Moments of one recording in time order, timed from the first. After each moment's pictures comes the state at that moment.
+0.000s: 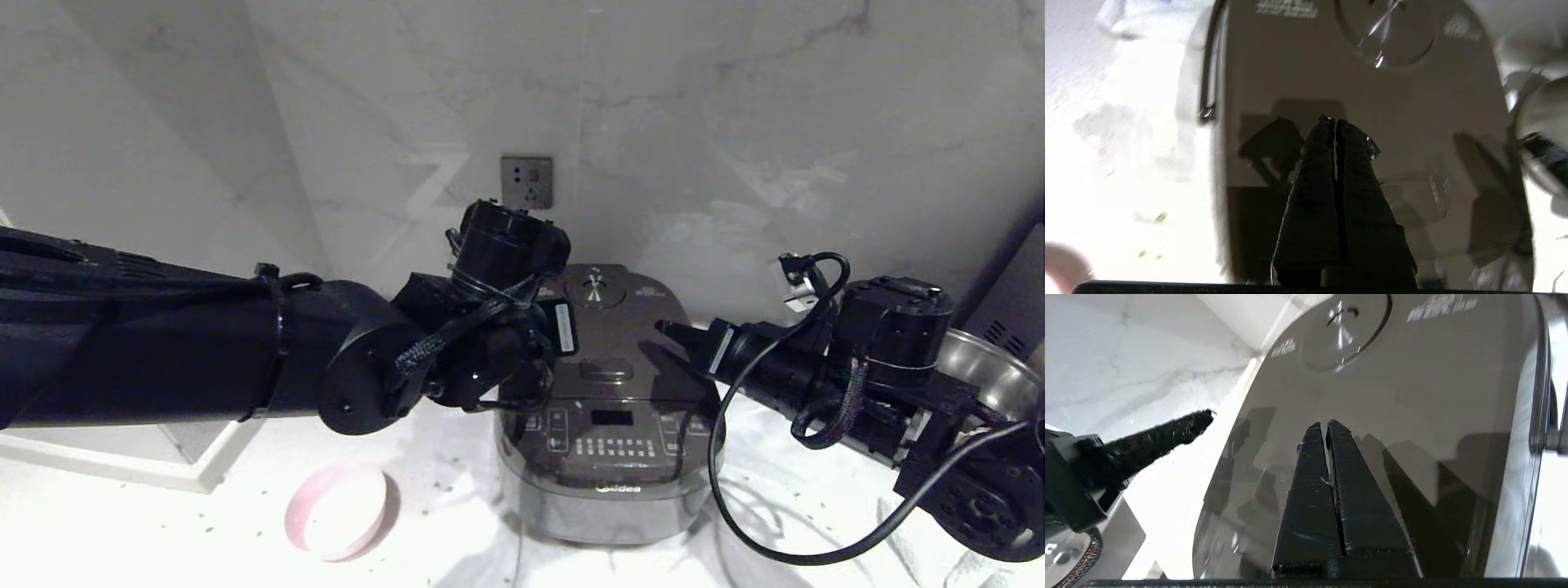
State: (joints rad) left arm -0.82 1.92 -1.35 -0.10 0.39 -0.52; right arm 0.41 1.77 -0.57 -1.04 0.17 0.55
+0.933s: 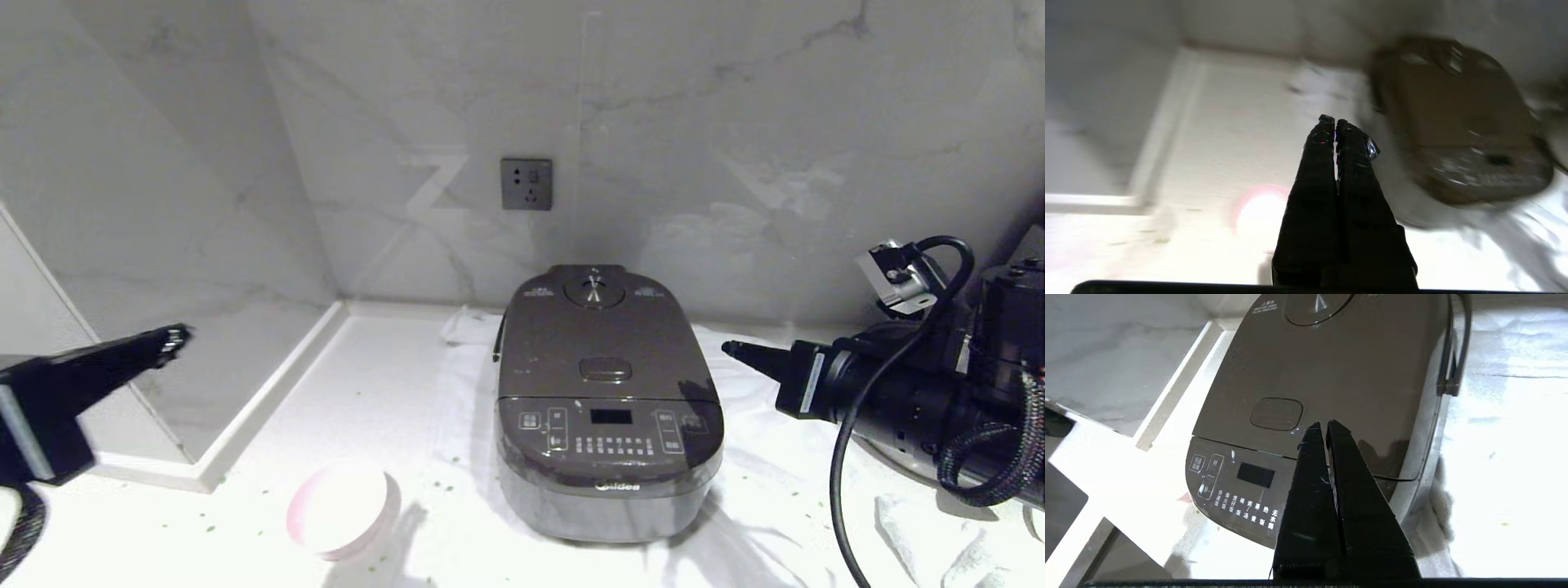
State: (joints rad) left arm -0.58 0.88 -0.77 0.05 0.33 -0.23; right arm 0.46 1.41 -0.58 -0.54 0.02 0.39
